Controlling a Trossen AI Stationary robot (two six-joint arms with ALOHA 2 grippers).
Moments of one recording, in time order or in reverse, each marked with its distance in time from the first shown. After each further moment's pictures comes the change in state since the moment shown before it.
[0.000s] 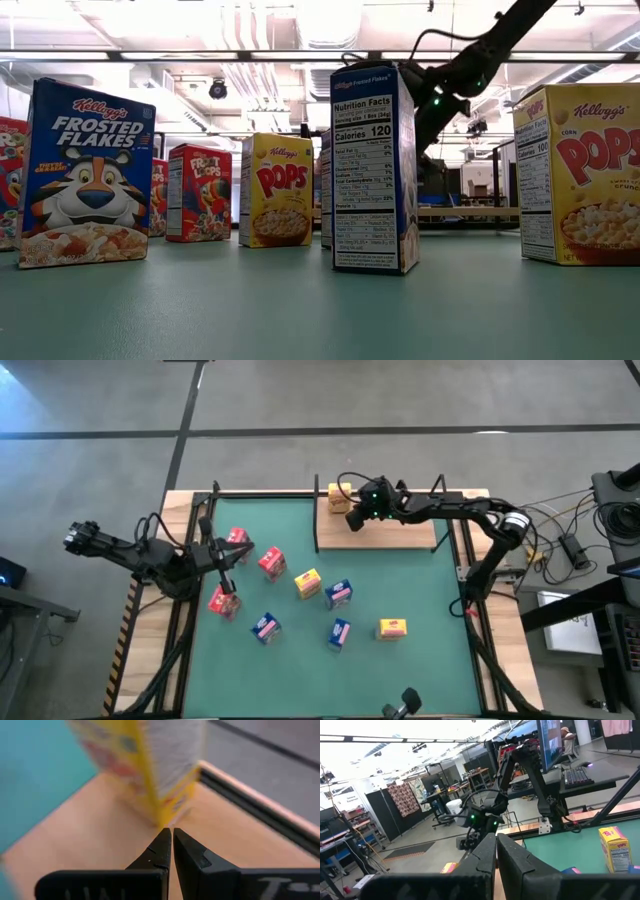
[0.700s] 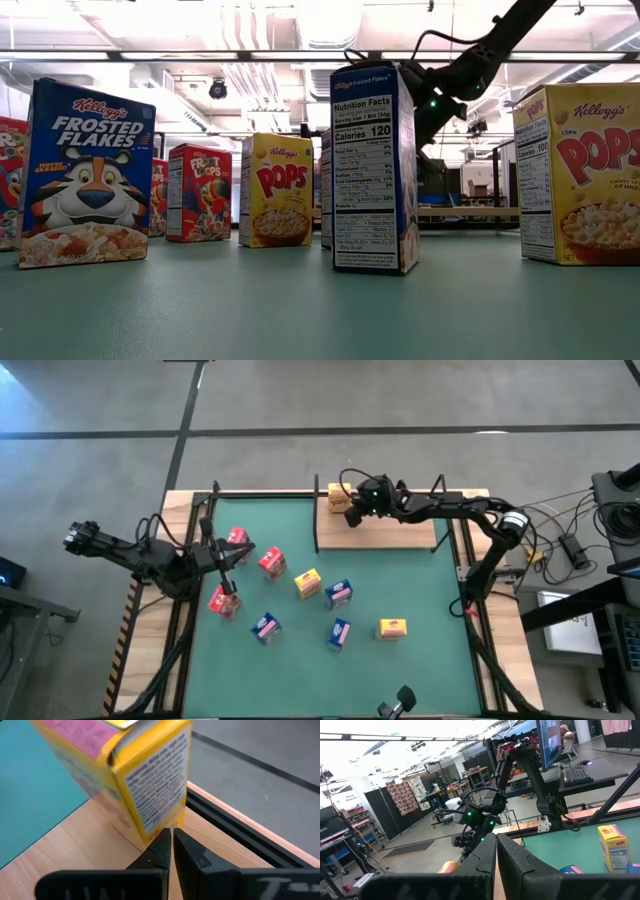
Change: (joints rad) left arm 0.000 0.005 0.000 -0.007 0.000 -0.008; right arm -0.001 0.011 0.000 0.088 0.012 -0.033
